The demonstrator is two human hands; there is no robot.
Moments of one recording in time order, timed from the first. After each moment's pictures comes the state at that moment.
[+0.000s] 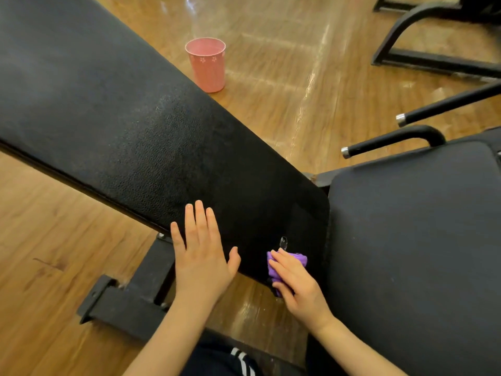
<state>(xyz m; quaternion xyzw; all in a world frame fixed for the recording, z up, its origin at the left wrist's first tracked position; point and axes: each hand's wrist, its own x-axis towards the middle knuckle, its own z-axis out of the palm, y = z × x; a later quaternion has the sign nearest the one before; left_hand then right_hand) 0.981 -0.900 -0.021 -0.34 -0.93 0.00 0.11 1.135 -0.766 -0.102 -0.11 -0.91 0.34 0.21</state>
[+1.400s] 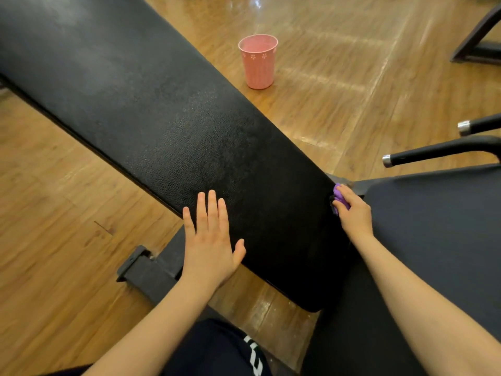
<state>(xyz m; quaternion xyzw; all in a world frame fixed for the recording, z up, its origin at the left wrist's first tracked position) 0.988 -0.890 -0.019 -0.31 -0.94 0.07 0.11 1.053 -0.589 -0.098 -0.34 -0.80 0.47 0.18</state>
